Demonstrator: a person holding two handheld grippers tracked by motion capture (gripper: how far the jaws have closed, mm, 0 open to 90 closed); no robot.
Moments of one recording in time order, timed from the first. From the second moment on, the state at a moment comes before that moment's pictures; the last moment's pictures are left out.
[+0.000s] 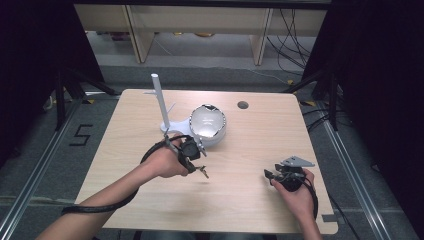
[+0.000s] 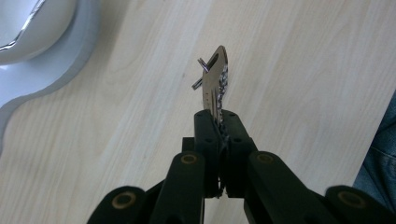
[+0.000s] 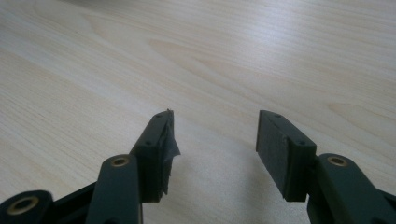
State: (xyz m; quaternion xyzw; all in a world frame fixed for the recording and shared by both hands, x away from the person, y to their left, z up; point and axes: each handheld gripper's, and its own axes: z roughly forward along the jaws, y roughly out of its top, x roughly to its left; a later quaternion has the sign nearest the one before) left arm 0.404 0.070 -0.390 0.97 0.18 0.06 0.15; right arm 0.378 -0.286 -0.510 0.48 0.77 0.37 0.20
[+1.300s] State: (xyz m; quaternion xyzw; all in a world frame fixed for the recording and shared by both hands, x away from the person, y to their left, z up) left arm 0.470 0.215 -0.313 0.91 0.33 0.19 0.15; right arm 0.376 -0.289 -0.509 0.48 0.77 0.37 0.20
